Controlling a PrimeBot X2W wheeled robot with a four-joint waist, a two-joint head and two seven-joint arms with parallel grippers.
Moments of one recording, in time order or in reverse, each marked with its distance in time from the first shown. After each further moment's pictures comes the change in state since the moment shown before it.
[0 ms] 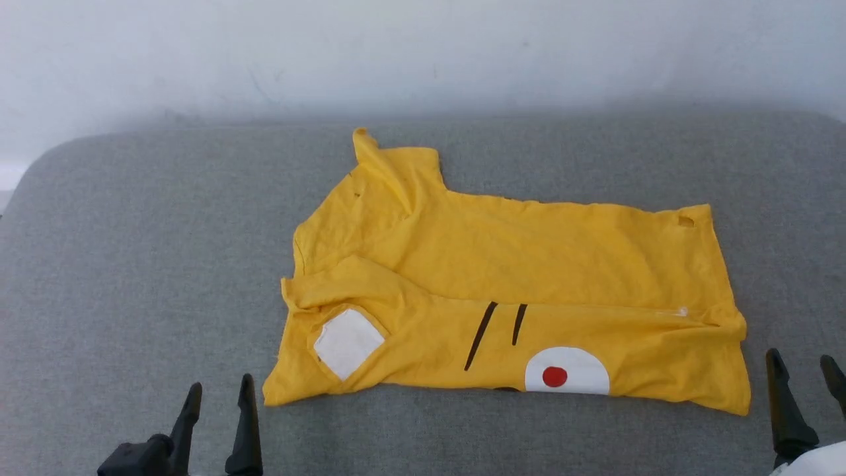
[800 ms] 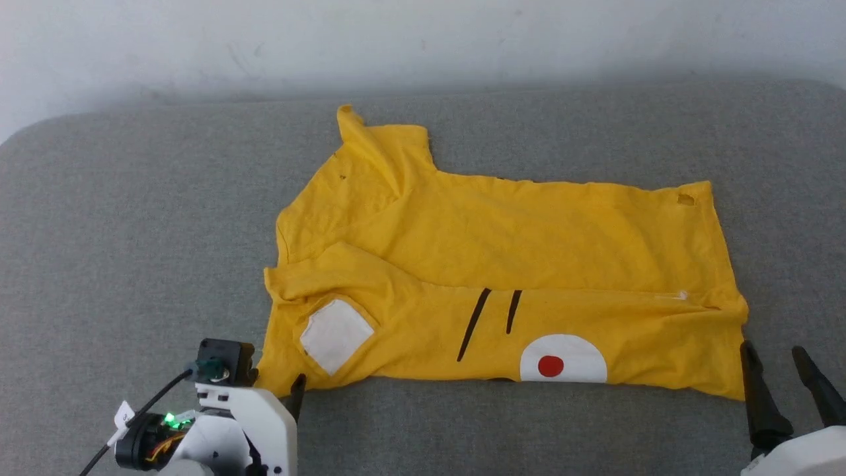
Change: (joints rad) left arm -0.271 0.120 -0.178 0.113 0.018 -0.035 0.590; right arm -0.025 0.003 0.045 0.022 0.002 0.000 0.002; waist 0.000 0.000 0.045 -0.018
